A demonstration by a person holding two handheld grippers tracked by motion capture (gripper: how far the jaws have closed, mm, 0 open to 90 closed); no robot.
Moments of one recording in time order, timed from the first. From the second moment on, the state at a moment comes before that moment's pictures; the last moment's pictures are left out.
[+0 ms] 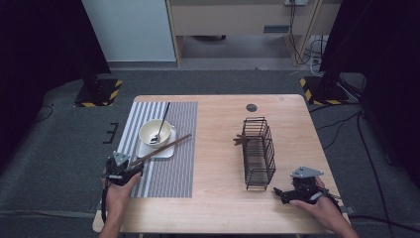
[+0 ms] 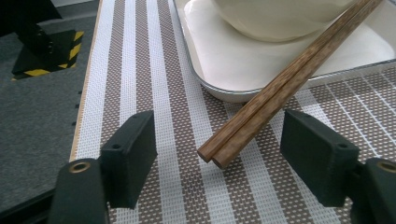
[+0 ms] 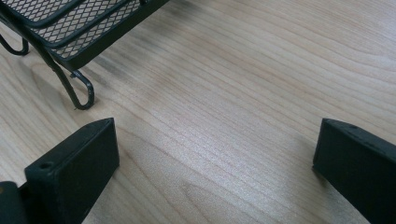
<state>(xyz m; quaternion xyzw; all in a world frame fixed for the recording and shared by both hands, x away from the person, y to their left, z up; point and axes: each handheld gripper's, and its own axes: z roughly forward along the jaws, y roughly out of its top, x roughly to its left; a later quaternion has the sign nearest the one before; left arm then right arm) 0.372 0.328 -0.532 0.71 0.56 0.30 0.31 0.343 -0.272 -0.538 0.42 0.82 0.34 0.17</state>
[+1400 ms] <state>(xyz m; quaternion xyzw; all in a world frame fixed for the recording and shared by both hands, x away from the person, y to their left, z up) 0.356 0.332 -0.528 0.70 0.55 0.32 0.31 0.343 -0.272 -0.539 0.42 0.82 0.34 0.17</state>
